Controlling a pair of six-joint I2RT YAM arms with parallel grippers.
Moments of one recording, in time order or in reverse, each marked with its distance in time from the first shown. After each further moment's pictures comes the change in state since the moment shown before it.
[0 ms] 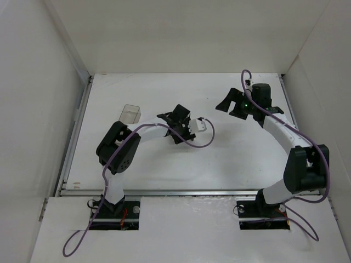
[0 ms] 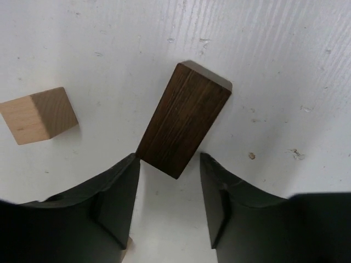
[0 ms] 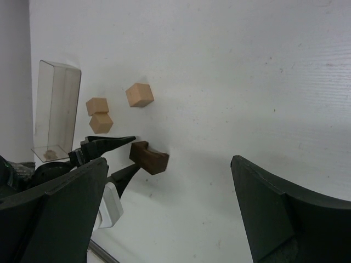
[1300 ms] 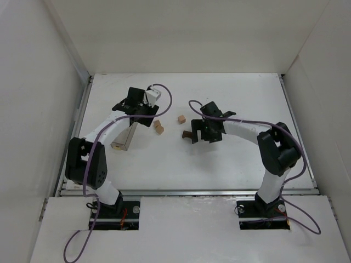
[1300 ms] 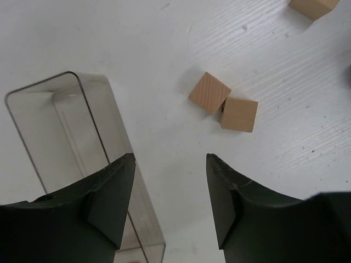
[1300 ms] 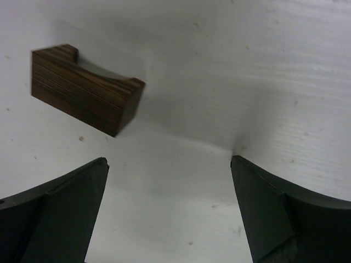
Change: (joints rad) left arm 0.397 -0.331 -0.067 -0.099 -0.083 -0.378; right arm 0.431 0.290 0.064 -0.278 0.373 -0.060
